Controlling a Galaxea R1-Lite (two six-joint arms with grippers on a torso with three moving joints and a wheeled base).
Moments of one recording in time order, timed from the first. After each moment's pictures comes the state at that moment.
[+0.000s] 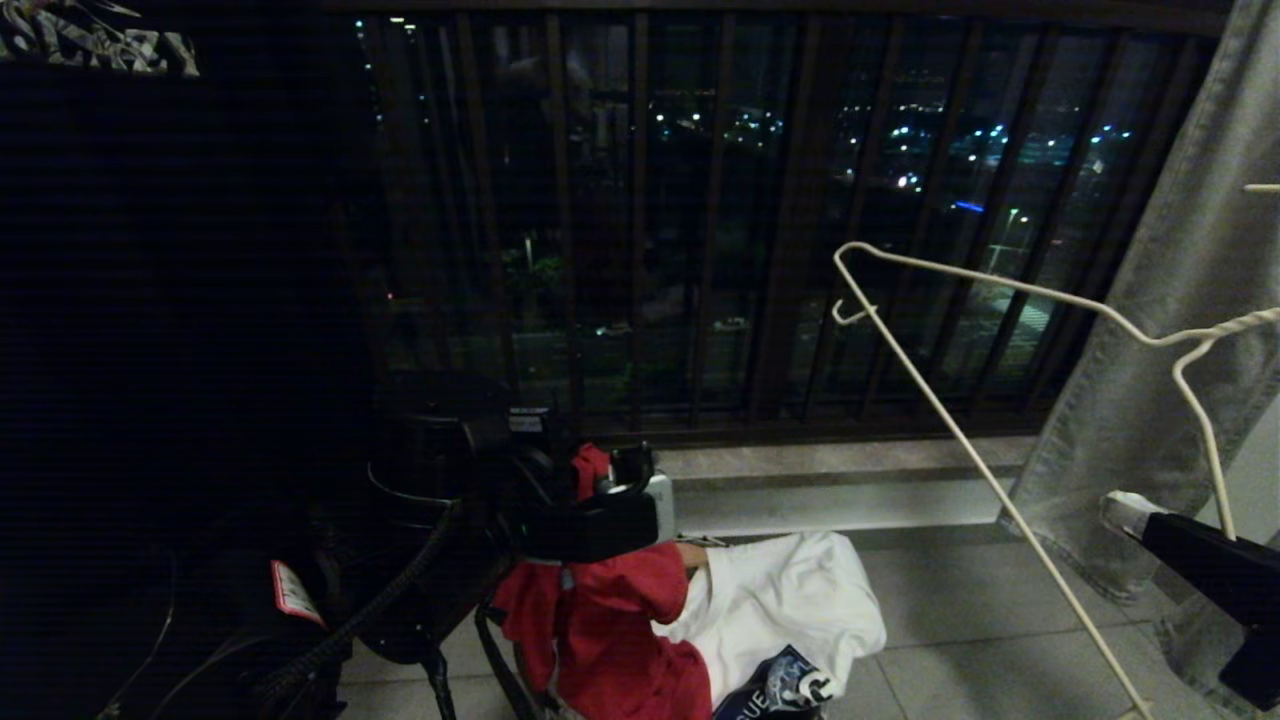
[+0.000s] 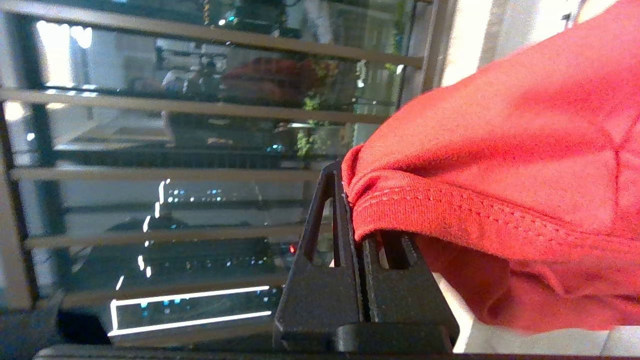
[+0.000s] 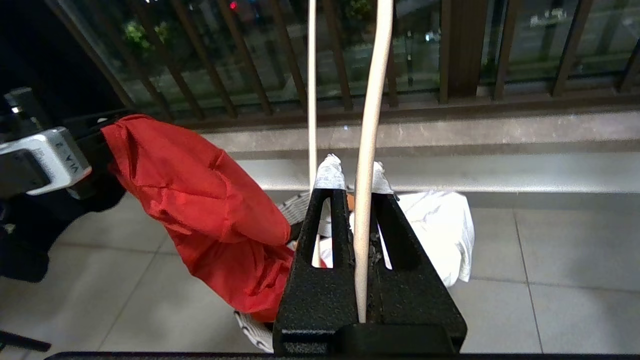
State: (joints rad) left arm -0.78 1.71 -0.77 -0.74 0.37 1.24; right arm 0.69 0.89 -0.42 -0.39 -0.41 0.29
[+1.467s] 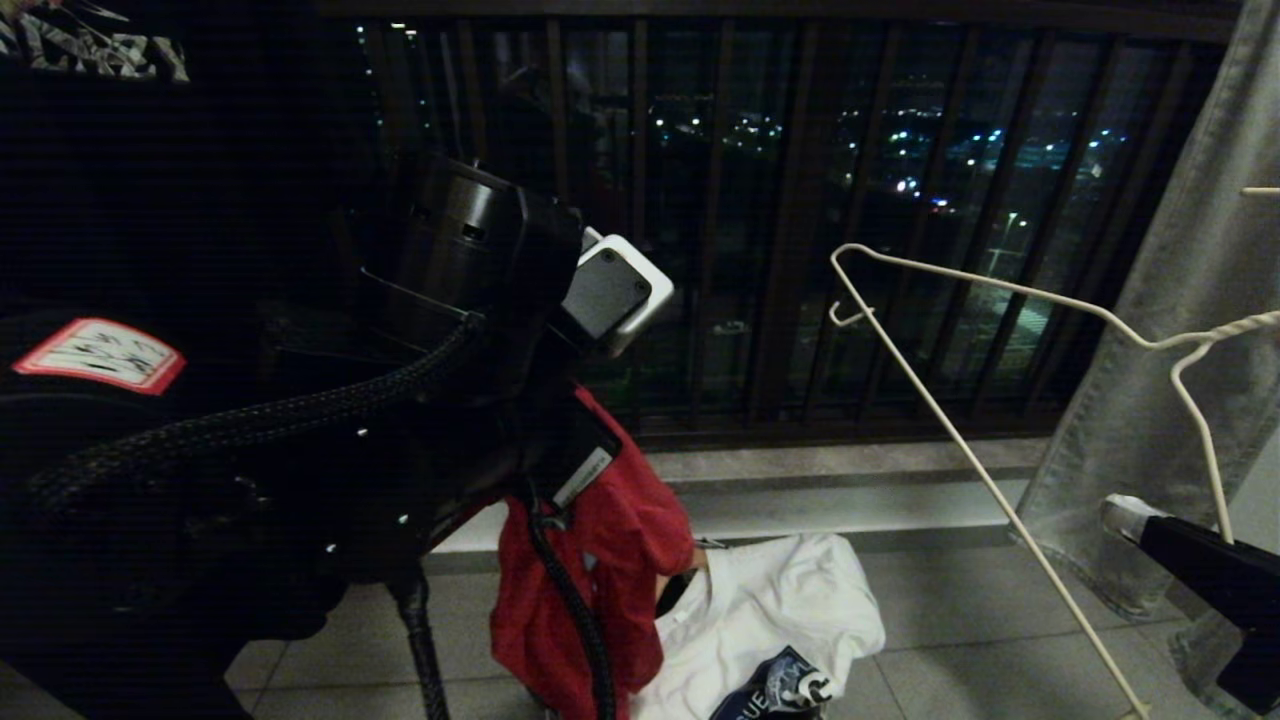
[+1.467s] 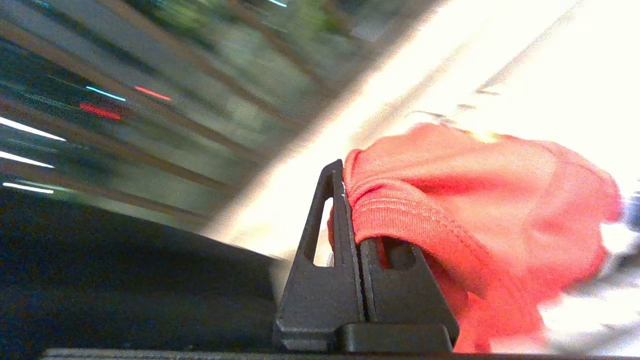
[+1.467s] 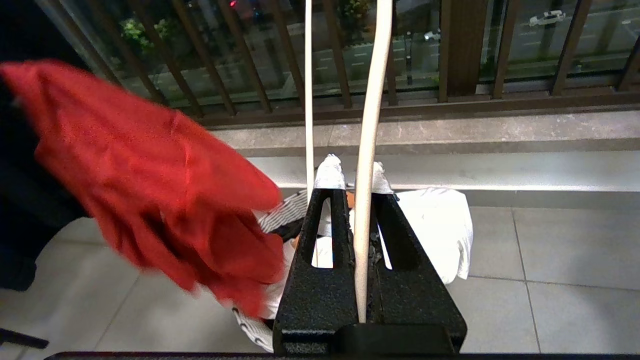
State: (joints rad) left arm -0.91 1.60 -1.26 0.08 0.59 0.32; right arm 0.69 0.89 -0.42 -0.39 -0.41 0.29
